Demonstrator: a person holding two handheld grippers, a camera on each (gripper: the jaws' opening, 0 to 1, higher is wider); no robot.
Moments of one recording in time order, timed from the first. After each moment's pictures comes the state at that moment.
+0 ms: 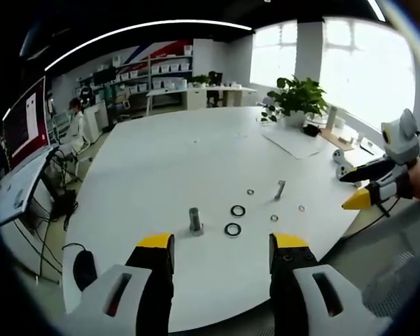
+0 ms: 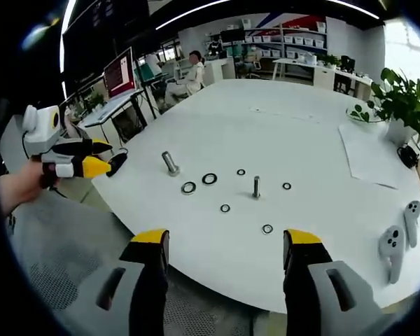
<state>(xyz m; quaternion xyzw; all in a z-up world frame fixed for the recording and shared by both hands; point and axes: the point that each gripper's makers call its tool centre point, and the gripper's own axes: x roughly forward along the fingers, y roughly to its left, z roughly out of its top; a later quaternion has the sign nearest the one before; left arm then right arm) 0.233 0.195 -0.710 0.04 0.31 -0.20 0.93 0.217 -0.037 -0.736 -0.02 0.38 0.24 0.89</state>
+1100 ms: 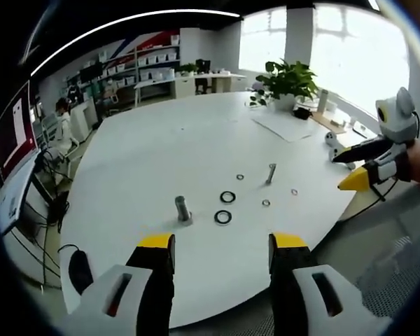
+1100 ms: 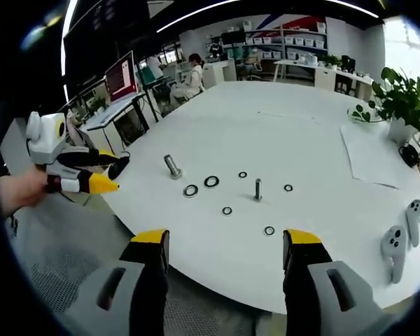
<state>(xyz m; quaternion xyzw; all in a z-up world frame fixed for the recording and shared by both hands) 0.225 0.176 -0.726 0.07 0.34 -0.23 0.91 0.218 -0.038 -0.733 -0.01 0.38 0.24 0.89</state>
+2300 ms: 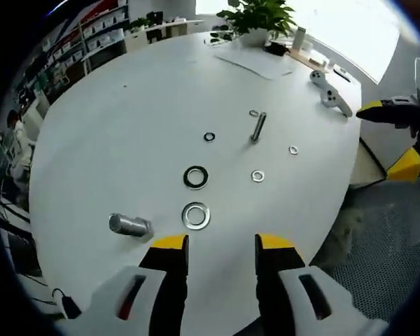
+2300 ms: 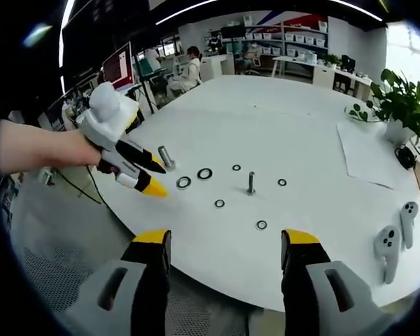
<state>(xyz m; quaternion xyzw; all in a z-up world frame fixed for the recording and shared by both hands) 0.282 0.117 -0.820 0.16 0.49 -0.32 0.79 0.216 -0.046 -0.740 -0.04 0.39 0.23 0.89</state>
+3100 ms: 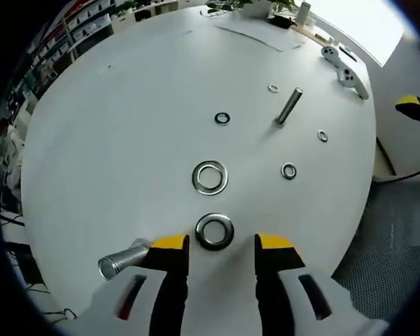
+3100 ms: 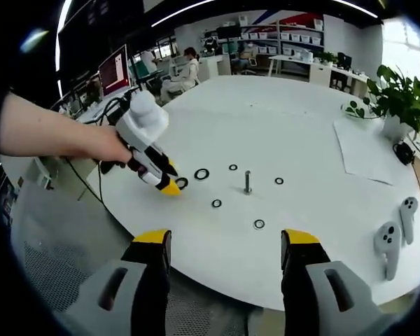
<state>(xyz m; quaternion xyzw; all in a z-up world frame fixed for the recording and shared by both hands) 0.307 0.119 -0.860 0.20 0.54 -0.33 0.75 0.217 -0.050 -0.741 -0.03 0.39 0.22 0.89</state>
